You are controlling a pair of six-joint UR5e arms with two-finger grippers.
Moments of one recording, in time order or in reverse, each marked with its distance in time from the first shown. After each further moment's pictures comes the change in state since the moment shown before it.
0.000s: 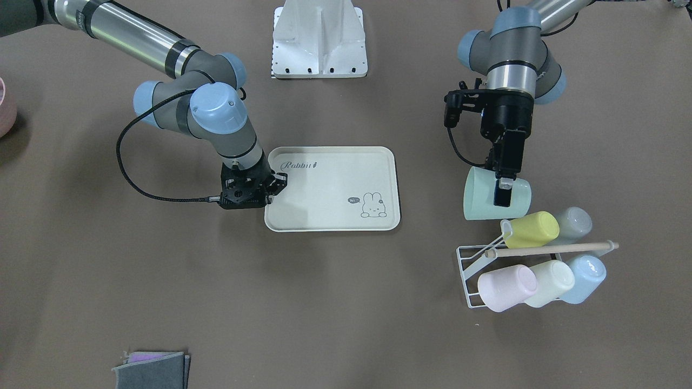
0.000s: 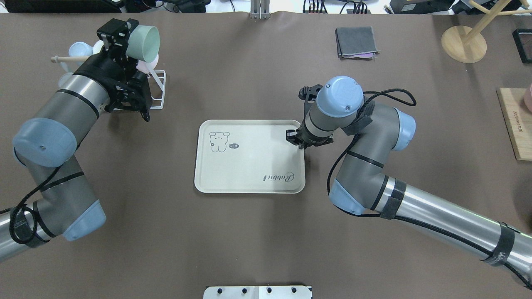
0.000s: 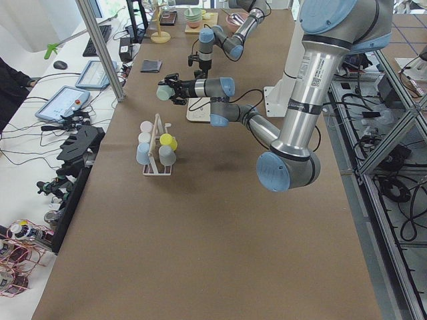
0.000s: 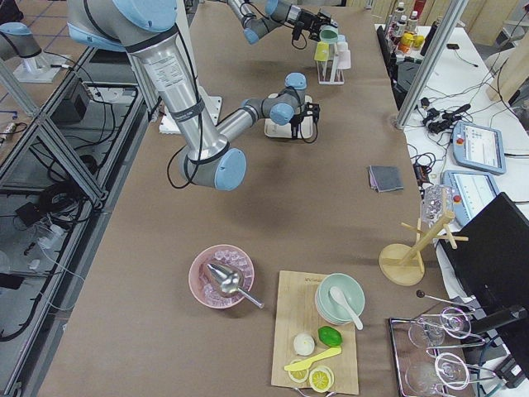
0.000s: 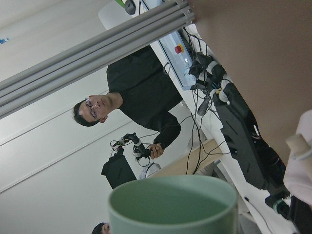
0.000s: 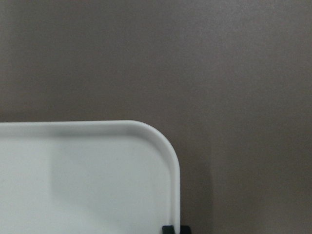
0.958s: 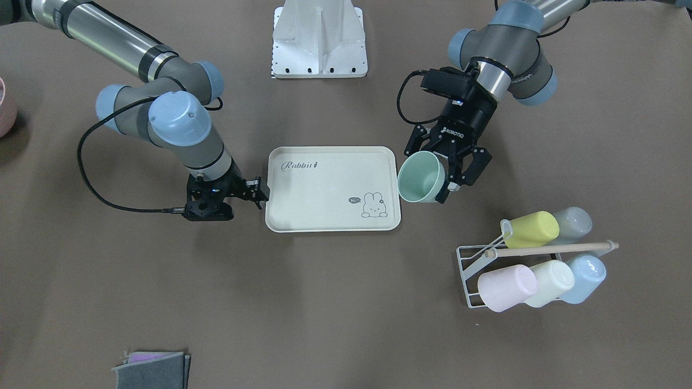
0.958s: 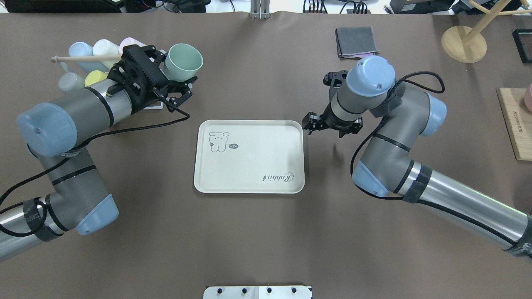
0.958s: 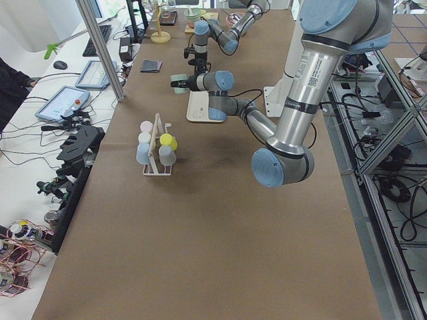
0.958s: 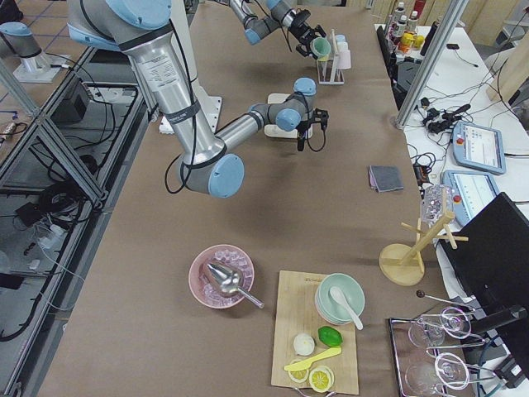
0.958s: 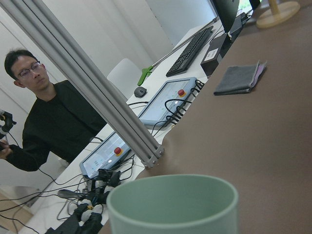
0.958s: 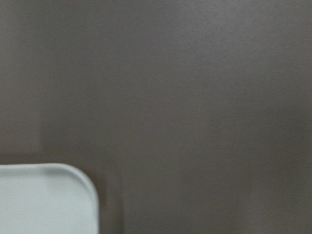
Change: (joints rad) left arm -0.002 -0.073 0.008 -0.009 -0.388 -0.970; right arm 0.112 -0.085 0.044 -0.012 0.093 -0.057
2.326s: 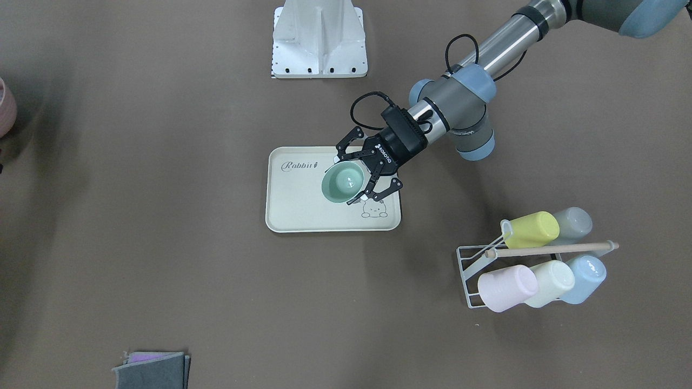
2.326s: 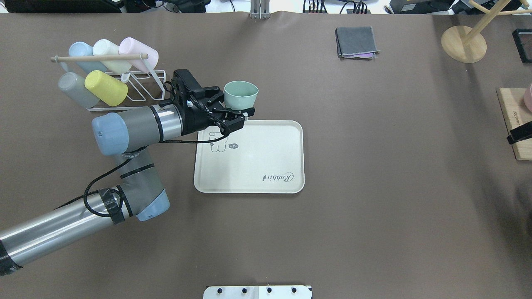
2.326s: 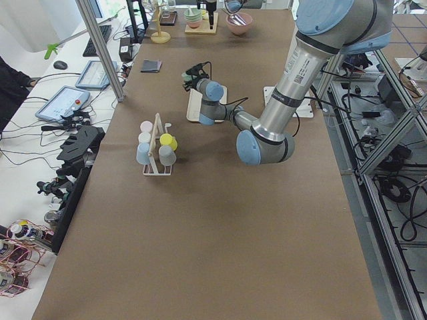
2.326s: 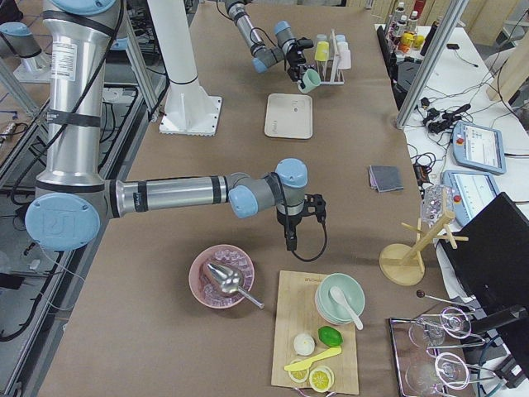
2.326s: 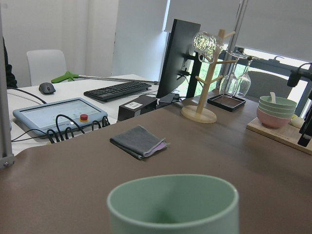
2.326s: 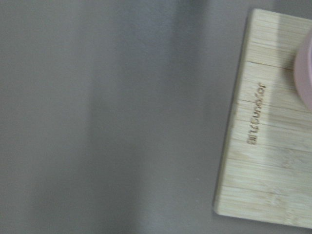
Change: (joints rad) left arm 0.076 -0.228 0.473 -0.518 -0.253 -0.427; right arm 0.559 -0.686 0.251 -0.031 0.185 -0.854
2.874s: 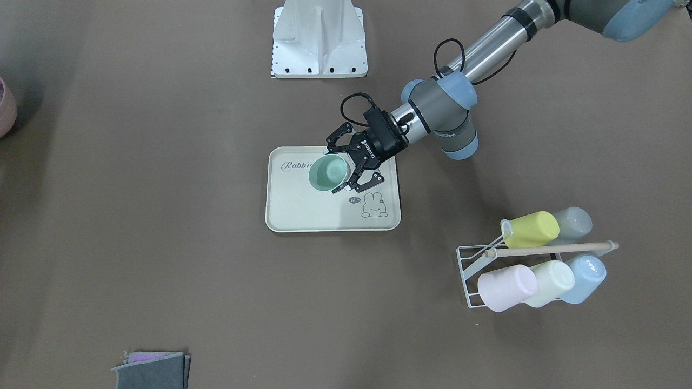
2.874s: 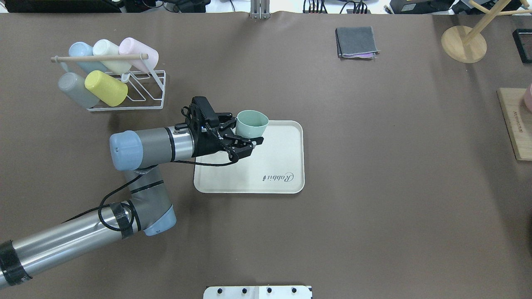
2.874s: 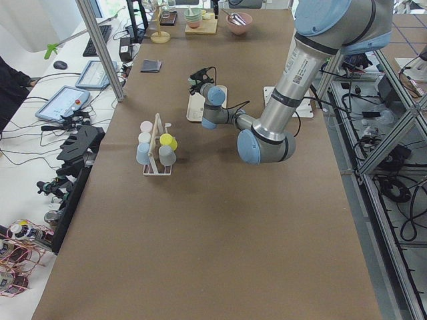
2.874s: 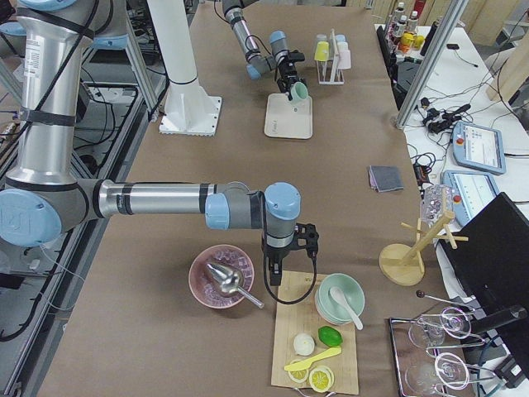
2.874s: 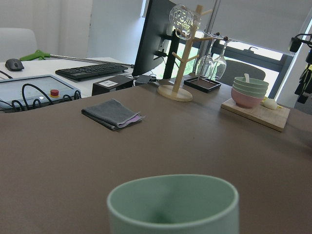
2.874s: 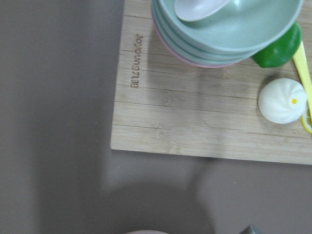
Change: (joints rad) left arm 0.064 -0.020 0.066 -0.019 -0.042 0.057; right arm 0.255 -0.030 0.012 -0.278 0.032 -0.291
